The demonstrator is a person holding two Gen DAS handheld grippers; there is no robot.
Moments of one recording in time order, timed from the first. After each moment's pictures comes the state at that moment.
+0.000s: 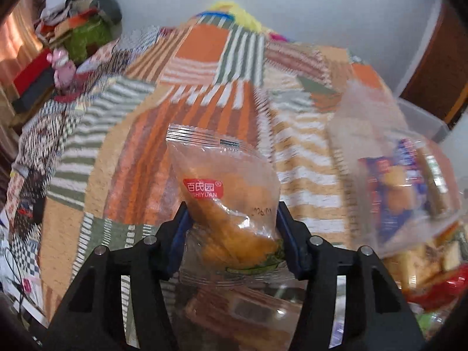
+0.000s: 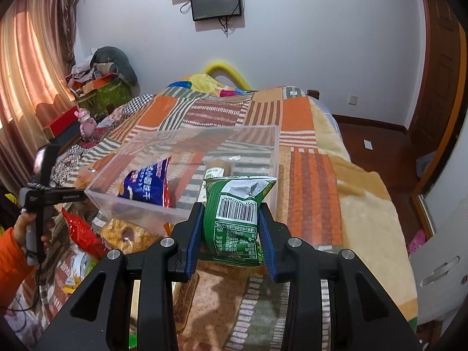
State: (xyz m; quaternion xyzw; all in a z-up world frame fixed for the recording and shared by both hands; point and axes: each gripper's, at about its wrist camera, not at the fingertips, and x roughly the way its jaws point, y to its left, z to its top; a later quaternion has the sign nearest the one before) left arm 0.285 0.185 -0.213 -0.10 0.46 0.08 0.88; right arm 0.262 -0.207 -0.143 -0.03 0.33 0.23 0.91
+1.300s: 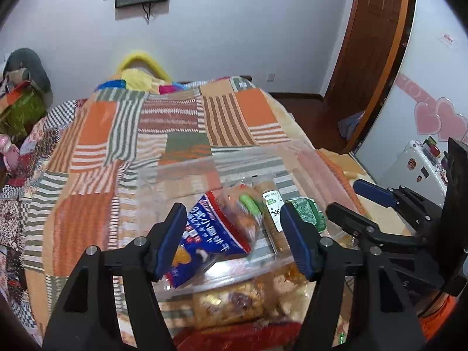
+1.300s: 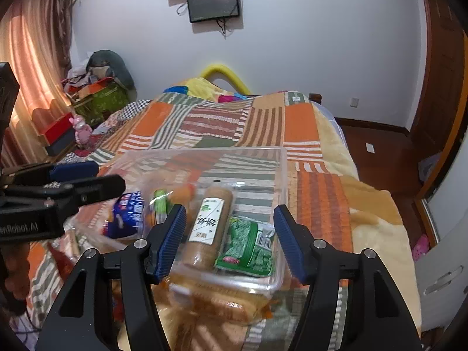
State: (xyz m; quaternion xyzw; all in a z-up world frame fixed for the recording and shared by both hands) left arm 0.303 0.014 -0.097 -0.03 0.39 -0.08 0.92; right arm 0.283 -0.197 -0.134 -0.03 0.33 0.23 0.92
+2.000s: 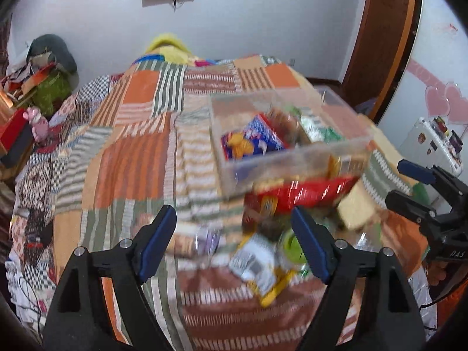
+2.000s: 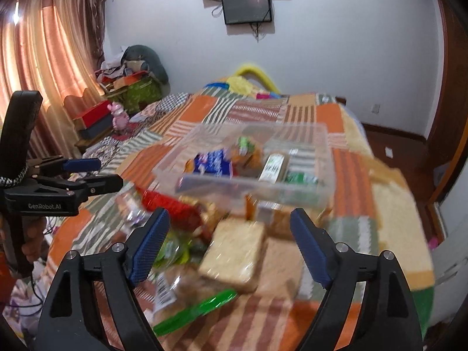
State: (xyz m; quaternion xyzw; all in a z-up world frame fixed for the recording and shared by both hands) left arm 0.179 0.073 -0.129 -0.02 0.43 -0.03 0.90; right arm 0.195 -0.177 -0.144 -0.03 0.34 0.29 0.90
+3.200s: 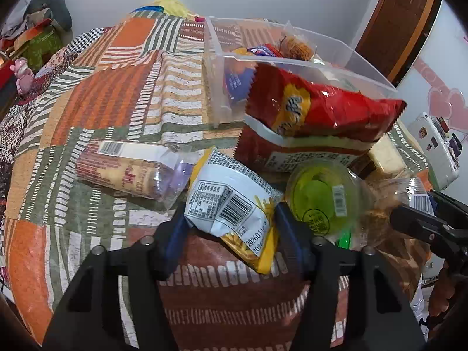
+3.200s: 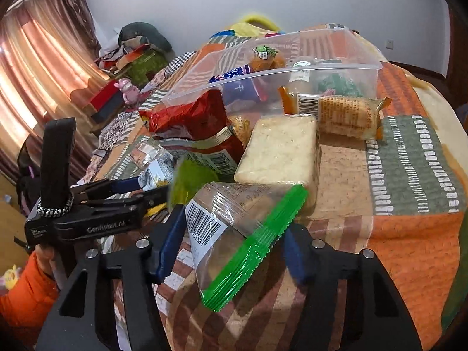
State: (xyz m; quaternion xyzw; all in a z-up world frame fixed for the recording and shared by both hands) left arm 0.179 0.070 -0.221 -0.09 0.47 -0.05 0.88; right arm 0.177 -0.173 -0.200 0.04 0.44 0.32 0.84
